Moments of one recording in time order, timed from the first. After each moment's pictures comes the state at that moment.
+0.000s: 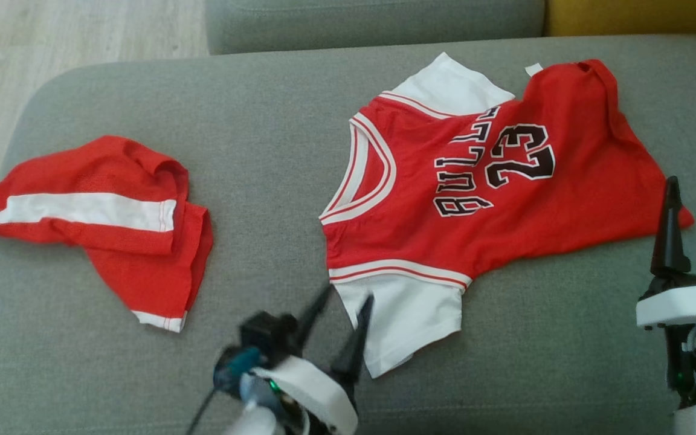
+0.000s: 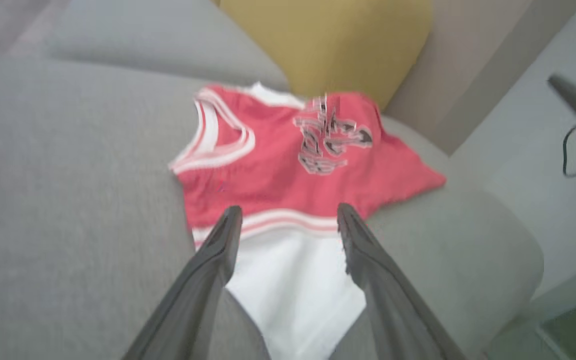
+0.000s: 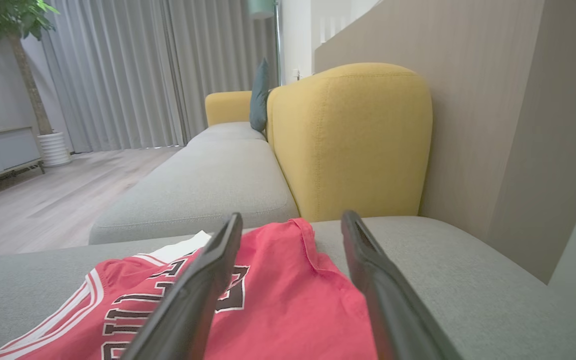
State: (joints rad) left arm -0.13 0.05 -0.67 0.29 -0.48 0.06 -0.23; right arm -0.10 -0.04 -0.24 0.06 0.08 0.13 -0.08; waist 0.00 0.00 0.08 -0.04
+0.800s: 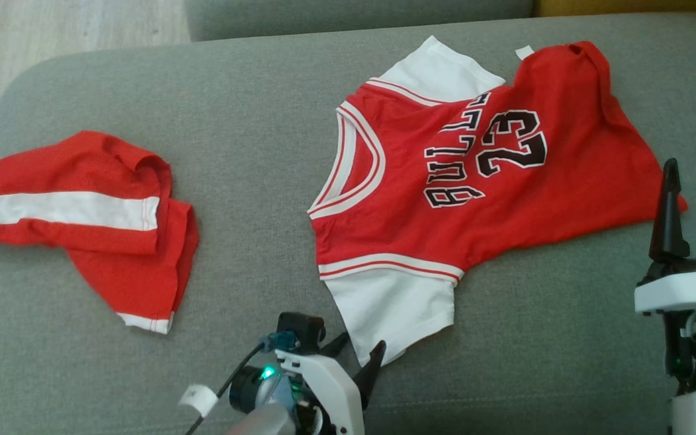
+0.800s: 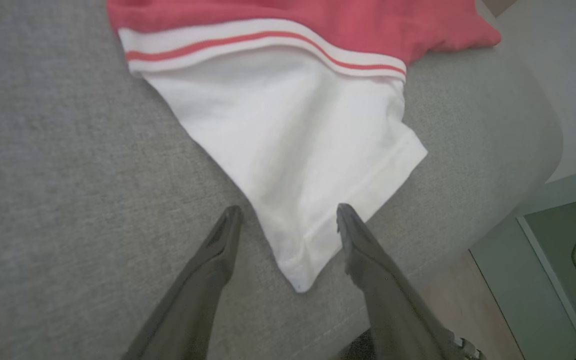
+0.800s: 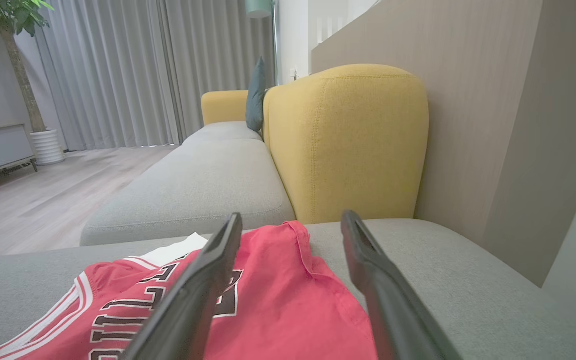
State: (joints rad) left arm -0.25 0.05 -0.84 0.52 -0.67 0.08 -0.01; right arm -0.14 -0.04 -0.23 0.05 0.07 0.13 -0.08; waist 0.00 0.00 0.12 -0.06
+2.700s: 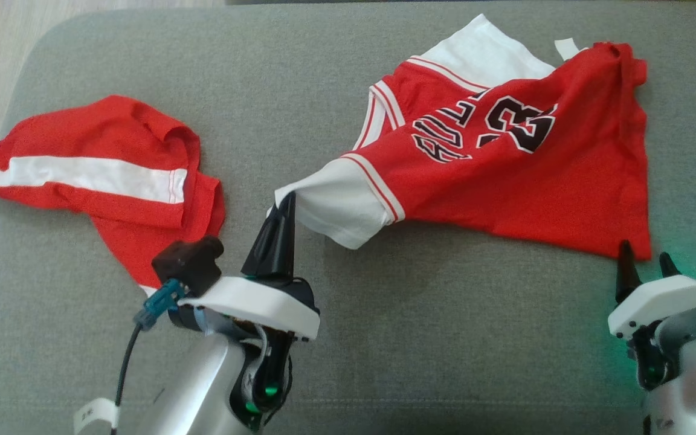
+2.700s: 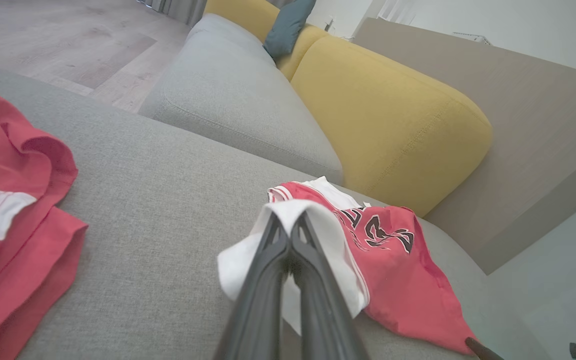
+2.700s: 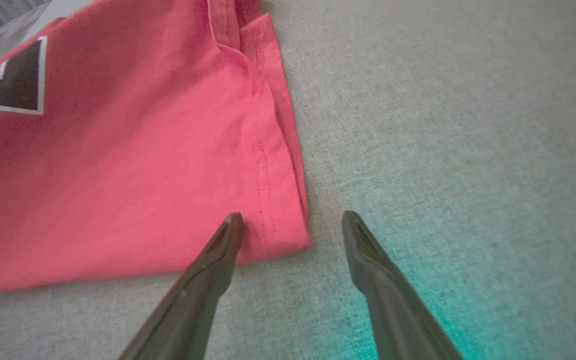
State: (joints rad) left arm -0.24 0.05 -0.51 0.16 -0.63 0.13 -0.25; right arm -0.30 -0.04 -0.35 0.62 0.13 0.13 0.09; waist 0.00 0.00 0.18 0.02
